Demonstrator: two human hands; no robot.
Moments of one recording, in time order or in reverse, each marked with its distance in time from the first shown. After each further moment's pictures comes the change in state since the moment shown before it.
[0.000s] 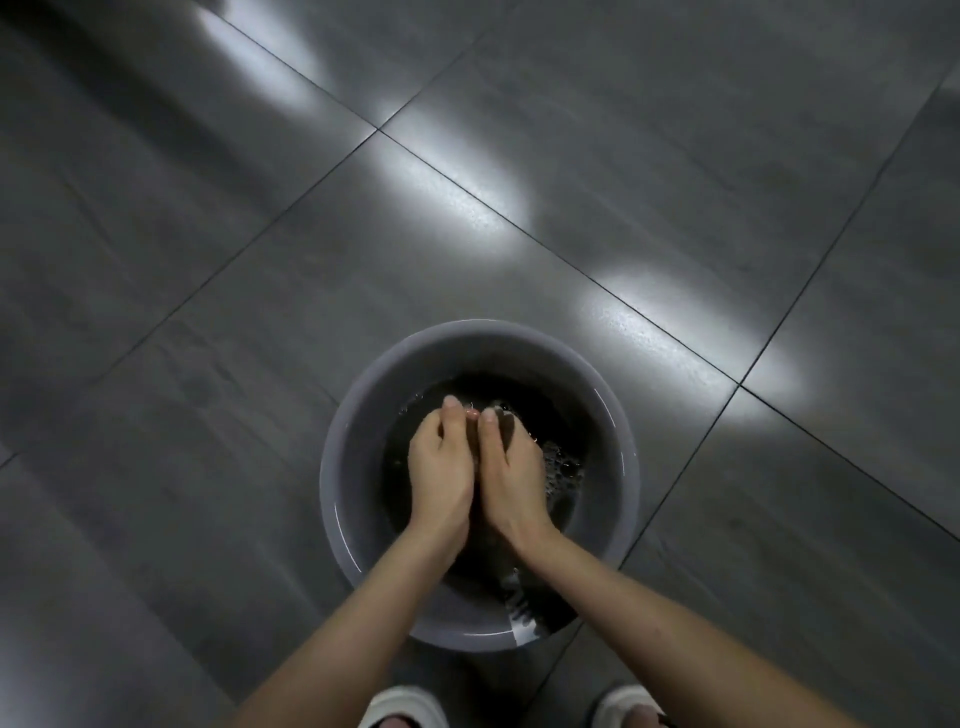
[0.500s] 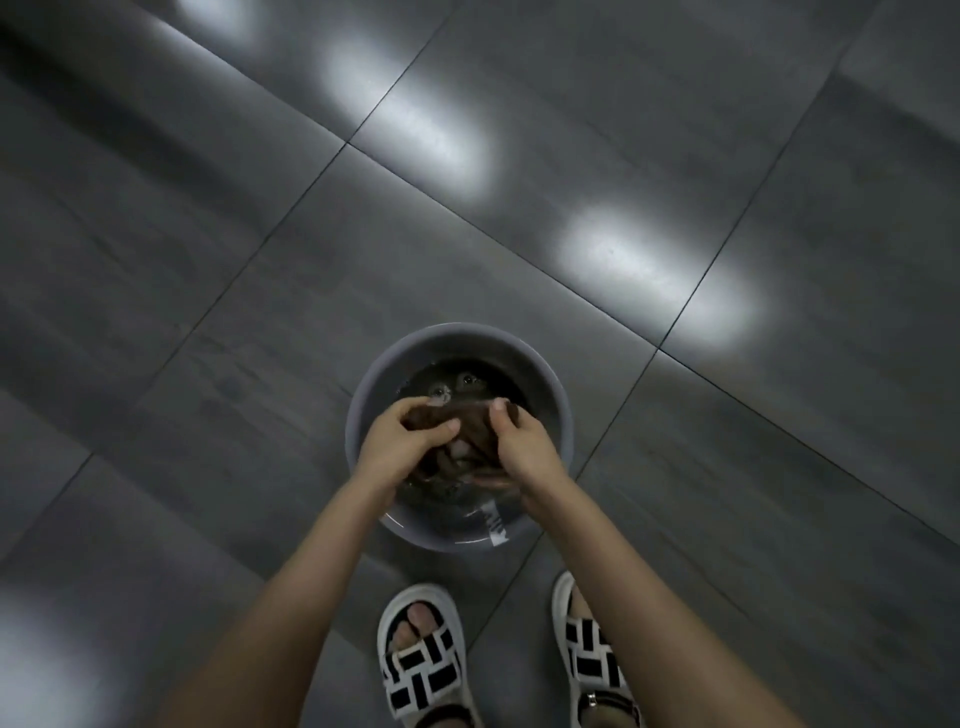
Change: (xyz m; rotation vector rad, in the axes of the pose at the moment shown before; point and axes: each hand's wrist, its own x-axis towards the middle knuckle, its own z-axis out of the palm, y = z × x) left_hand -0.037 0.107 -0.059 0.394 -0.390 -0.288; right_hand -0.037 -0.124 -0.073 0.211 -0.203 0.622
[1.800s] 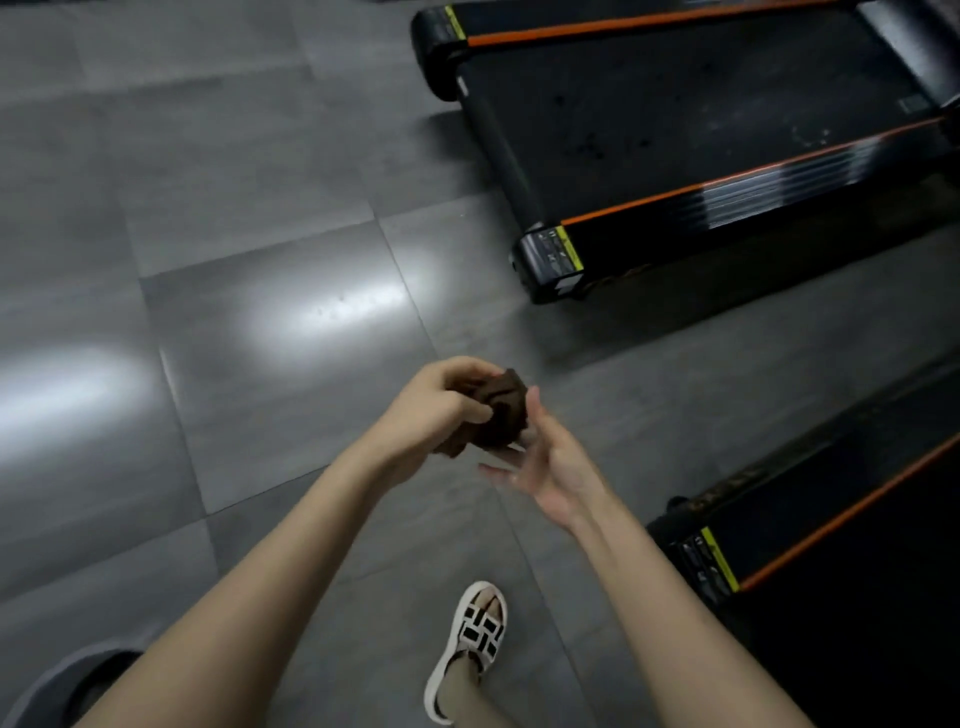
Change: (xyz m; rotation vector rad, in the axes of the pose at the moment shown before) left_hand -0.510 0.273 0.566 0.663 -1.070 0.389; right_hand -0.511 0.040 -0.540 1.250 0.545 -0.260
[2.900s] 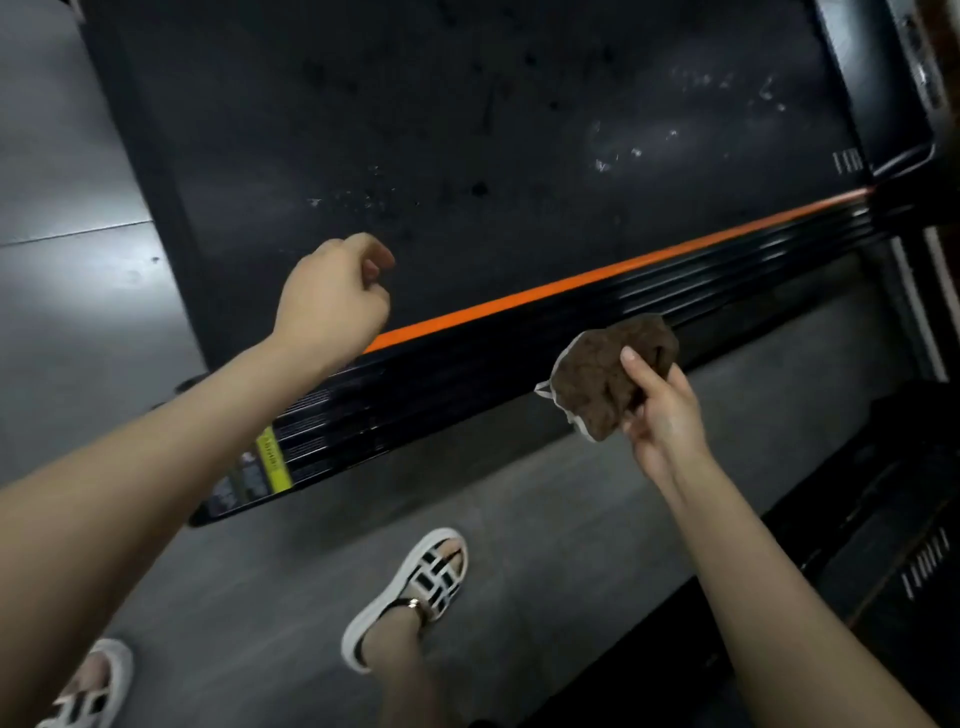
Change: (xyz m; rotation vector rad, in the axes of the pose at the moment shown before) left_hand 0.680 0.136 0.173 0.594 0.368 0.192; right_hand 0.395 -0.502 -0.389 -0.108 0.599 -0.344
